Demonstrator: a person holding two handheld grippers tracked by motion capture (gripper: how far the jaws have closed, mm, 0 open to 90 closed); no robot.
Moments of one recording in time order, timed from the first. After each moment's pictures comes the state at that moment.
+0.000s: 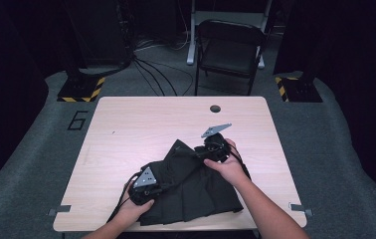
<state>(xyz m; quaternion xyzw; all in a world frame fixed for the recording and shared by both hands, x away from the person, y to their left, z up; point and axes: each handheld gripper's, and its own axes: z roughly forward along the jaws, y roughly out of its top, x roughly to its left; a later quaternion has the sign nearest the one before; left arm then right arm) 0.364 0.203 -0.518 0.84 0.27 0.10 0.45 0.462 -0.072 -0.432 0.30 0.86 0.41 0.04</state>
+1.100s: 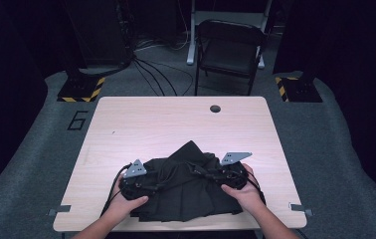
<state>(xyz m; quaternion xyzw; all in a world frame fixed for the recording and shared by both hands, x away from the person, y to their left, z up) 0.368 0.218 -0.484 0.82 0.31 0.08 0.48 0.399 -0.122 -0.475 0.29 0.85 0.43 0.06</state>
